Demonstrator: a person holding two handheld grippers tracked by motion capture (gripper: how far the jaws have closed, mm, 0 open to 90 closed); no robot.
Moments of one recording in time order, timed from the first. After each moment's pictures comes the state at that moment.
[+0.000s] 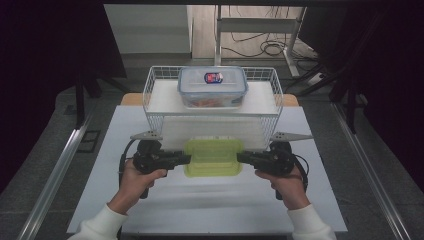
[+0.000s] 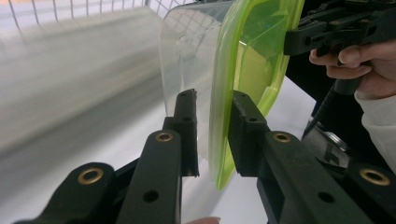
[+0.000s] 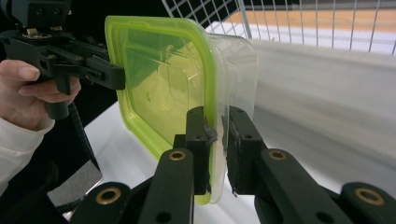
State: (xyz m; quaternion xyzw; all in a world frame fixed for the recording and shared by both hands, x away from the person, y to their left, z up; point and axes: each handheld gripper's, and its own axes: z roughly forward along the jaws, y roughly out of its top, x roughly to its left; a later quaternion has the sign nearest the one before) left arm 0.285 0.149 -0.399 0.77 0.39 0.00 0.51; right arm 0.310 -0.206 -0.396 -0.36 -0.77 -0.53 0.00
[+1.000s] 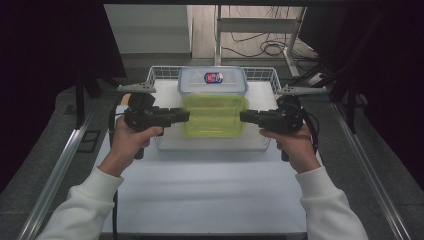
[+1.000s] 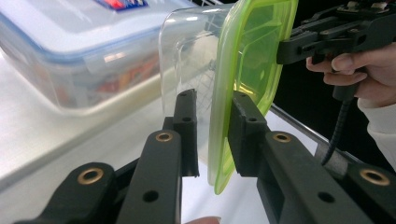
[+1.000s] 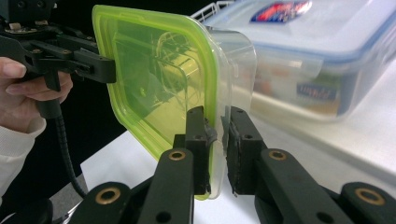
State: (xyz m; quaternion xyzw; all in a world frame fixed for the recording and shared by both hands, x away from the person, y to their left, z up) left arm 0.321 0.156 -0.296 0.76 0.36 0.06 0.53; right arm 0.353 -0.197 -0.297 -0.33 -0.77 -0.54 -0.04
